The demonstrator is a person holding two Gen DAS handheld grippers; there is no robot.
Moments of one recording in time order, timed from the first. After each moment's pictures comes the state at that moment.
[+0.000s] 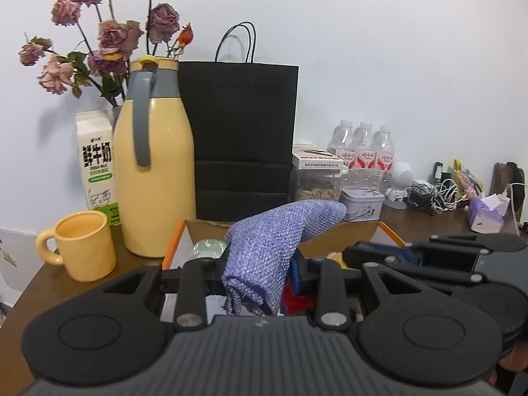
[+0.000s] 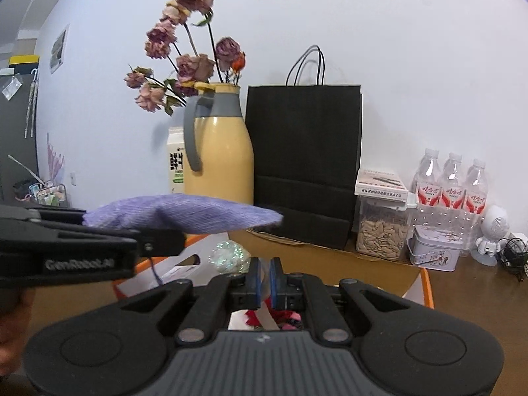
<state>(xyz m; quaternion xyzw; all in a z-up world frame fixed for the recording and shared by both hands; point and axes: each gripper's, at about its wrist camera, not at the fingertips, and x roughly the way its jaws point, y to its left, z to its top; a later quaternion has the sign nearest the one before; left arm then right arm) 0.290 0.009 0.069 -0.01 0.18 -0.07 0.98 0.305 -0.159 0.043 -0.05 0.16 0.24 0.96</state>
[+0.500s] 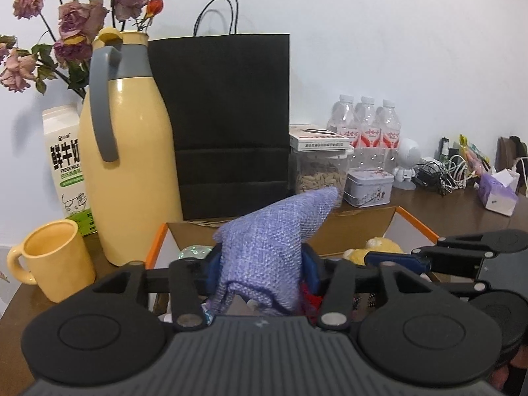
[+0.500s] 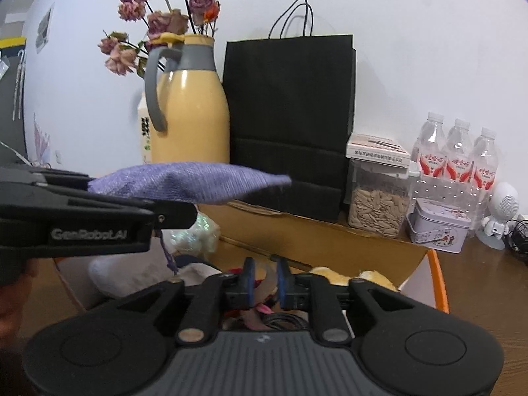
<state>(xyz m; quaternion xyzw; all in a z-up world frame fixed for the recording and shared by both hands) 0.347 0.004 0.044 0.03 0.20 -0.09 0.98 0.364 -0.164 0.005 -0.07 0.21 0.22 0.95</state>
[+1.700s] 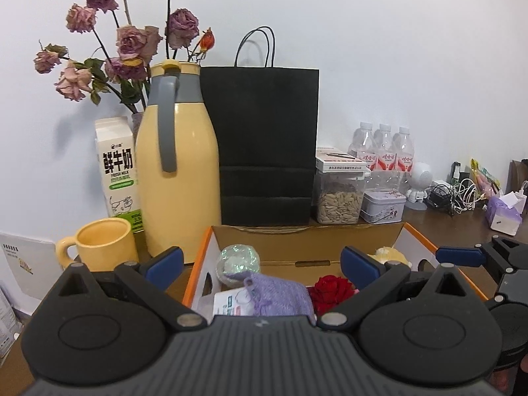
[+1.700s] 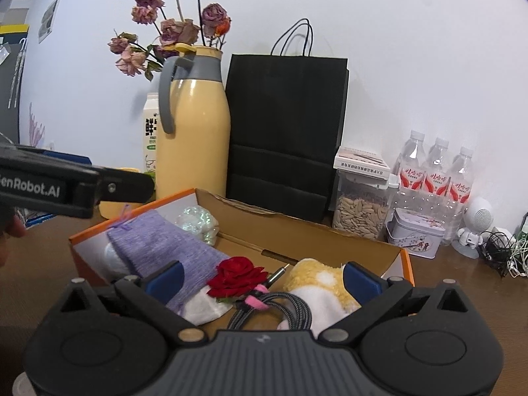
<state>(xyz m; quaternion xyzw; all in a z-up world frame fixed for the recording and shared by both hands) 0.282 0.030 0.068 0.00 0.17 -0.04 0.98 0.312 -0.166 0.018 -0.09 0.18 0.20 0.96</state>
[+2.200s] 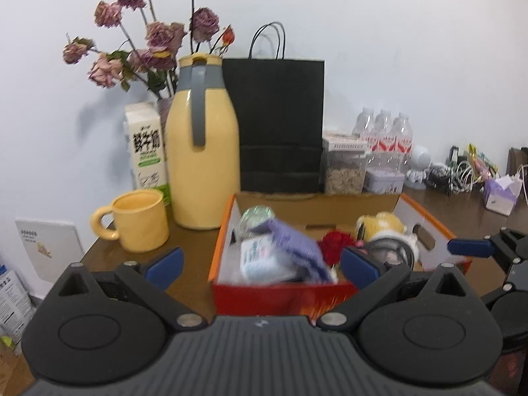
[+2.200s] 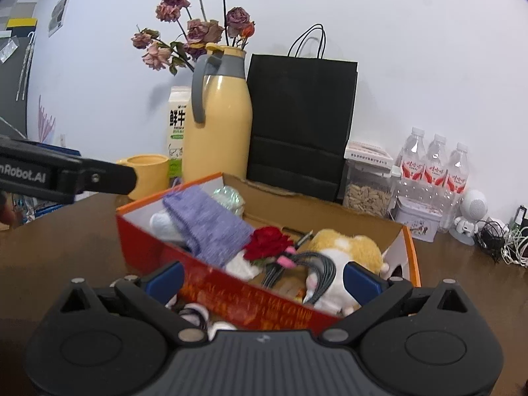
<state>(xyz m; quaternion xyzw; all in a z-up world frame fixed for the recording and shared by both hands) 0.213 0.049 0.060 0.01 0.20 -0.02 0.98 0.247 -0.163 0.012 -0.10 0.19 0.21 0.95</state>
